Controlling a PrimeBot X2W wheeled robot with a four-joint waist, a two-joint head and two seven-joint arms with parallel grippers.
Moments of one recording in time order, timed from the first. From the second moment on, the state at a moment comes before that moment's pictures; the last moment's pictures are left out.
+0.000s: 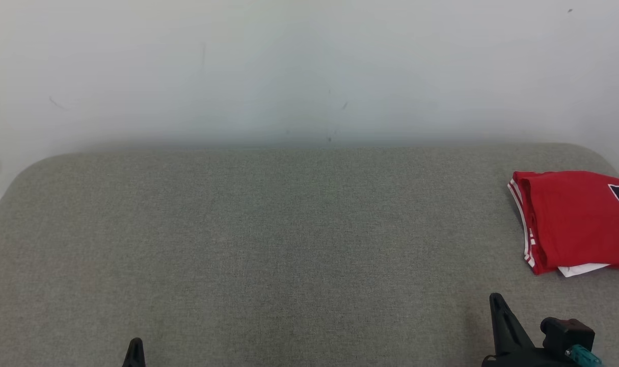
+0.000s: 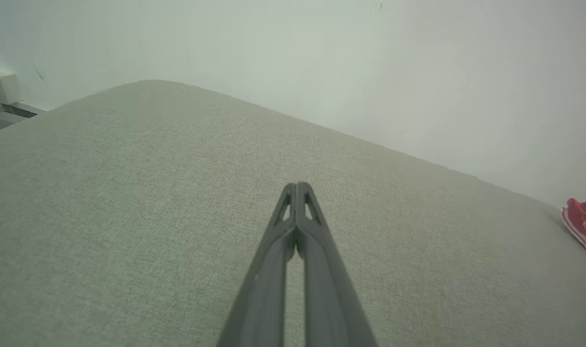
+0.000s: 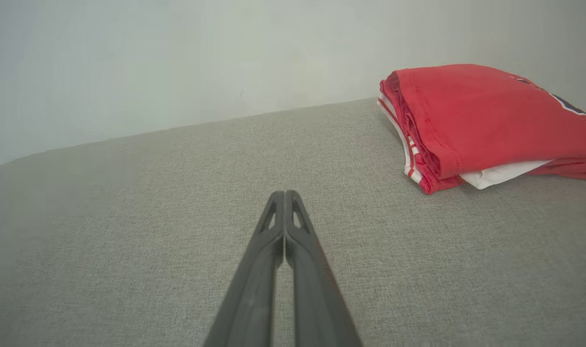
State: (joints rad) left arm 0.14 0.04 0.04 0.15 -0.34 -0.10 -0.23; right arm -0.02 -0.05 -0.06 0.31 0.17 0.13 -0.11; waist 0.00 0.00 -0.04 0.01
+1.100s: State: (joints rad) left arm 0.01 0.04 0.07 0.23 -0.84 -0.11 -0.10; right arm -0.08 -0.05 -0.08 0.32 0.73 0.13 -0.02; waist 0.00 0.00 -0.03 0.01
